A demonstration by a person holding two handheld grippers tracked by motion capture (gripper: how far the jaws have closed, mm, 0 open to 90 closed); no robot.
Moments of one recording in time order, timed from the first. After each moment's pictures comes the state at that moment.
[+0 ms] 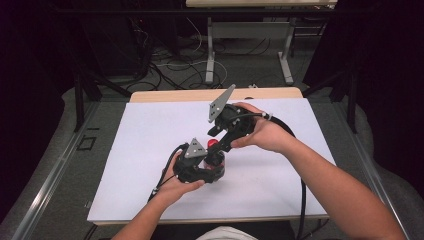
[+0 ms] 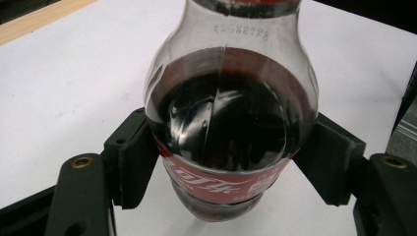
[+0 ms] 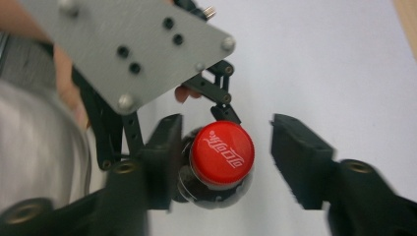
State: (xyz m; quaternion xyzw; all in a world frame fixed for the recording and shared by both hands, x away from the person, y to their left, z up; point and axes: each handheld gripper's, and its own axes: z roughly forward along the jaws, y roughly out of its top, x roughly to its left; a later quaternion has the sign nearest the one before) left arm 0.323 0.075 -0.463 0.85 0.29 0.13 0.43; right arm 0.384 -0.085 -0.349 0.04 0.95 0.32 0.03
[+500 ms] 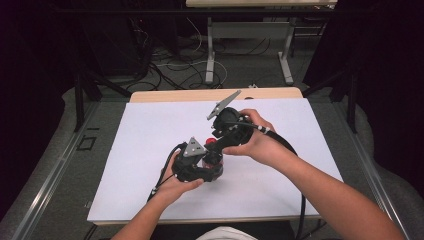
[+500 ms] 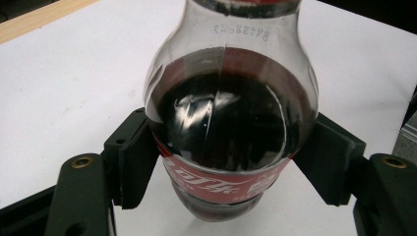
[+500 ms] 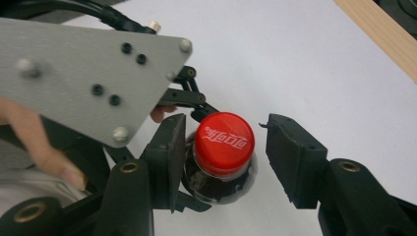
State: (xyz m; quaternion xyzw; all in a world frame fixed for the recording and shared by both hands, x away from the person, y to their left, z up) left arm 0.324 0.077 -0.463 0.84 0.31 0.13 0.42; right arm 0.357 -0.081 -0.350 0.23 0.91 0.32 0.08
